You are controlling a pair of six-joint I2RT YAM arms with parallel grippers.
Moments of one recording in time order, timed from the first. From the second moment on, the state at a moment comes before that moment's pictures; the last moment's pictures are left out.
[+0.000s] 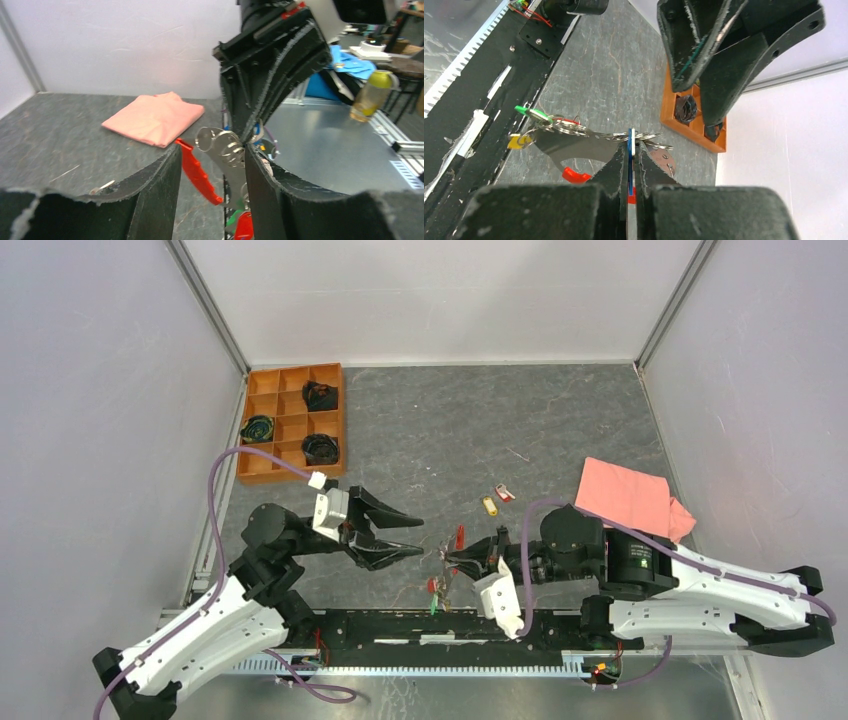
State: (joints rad) left arm -0.80 0.59 0.59 0.29 0.69 -0.22; right arm 1.36 0.83 1.02 -0.50 -0.20 -0.88
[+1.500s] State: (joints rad) left arm -0.82 0.55 0.53 0.52 0.79 -0.28; right arm 1.36 0.90 1.19 -0.42 -0.22 -0.88
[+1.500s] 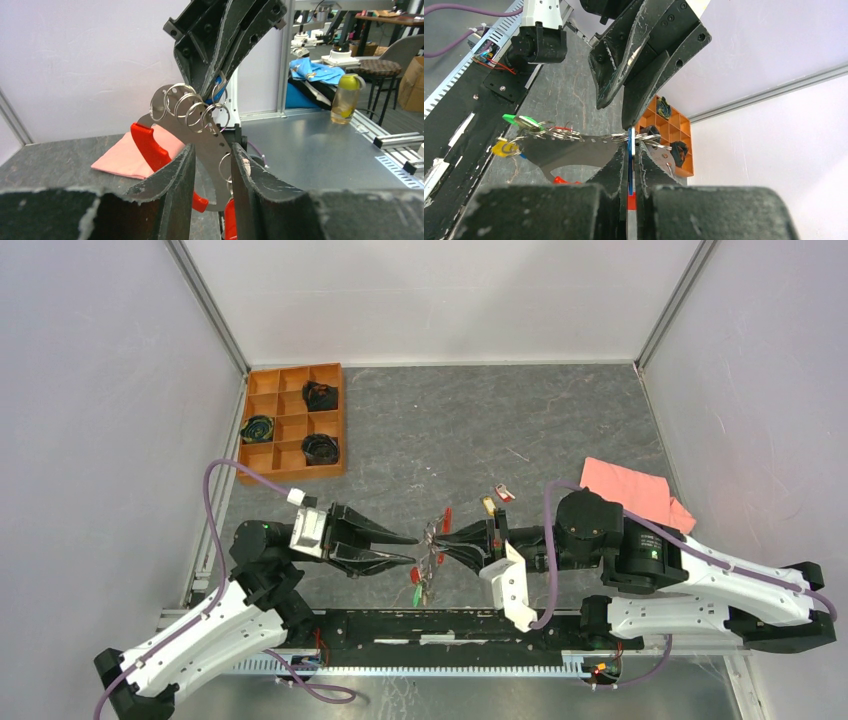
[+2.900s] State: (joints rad) left arm -0.86 0.64 0.44 0.49 0.35 -0.31; right arm 1.38 1.00 1.19 -0.25 0.37 -0.55
